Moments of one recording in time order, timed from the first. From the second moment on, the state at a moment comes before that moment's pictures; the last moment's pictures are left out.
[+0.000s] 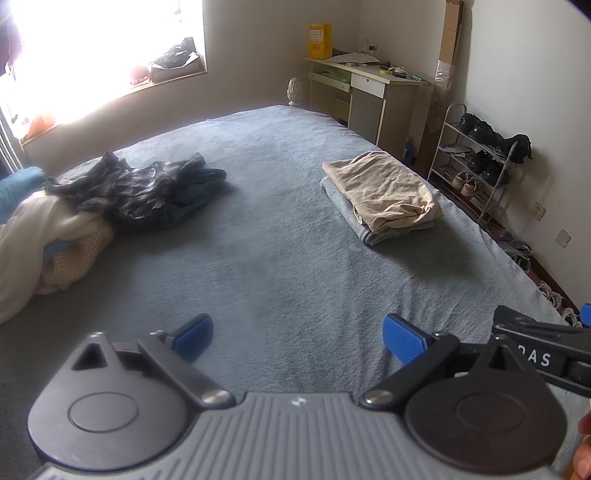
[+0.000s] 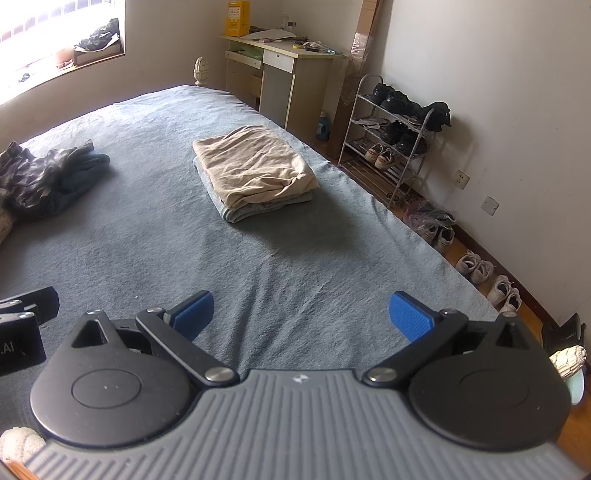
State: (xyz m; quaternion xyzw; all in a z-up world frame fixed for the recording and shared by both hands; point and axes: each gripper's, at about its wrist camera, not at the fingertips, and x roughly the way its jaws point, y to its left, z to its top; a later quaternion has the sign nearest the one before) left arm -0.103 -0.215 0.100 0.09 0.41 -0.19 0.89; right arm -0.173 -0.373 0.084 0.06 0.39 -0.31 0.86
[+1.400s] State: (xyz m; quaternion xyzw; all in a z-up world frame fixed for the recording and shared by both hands) left arm -0.103 -0.210 0.098 0.09 0.41 -0.19 0.89; right arm -0.173 -0.372 0.084 0.07 0.39 -0.31 0.86
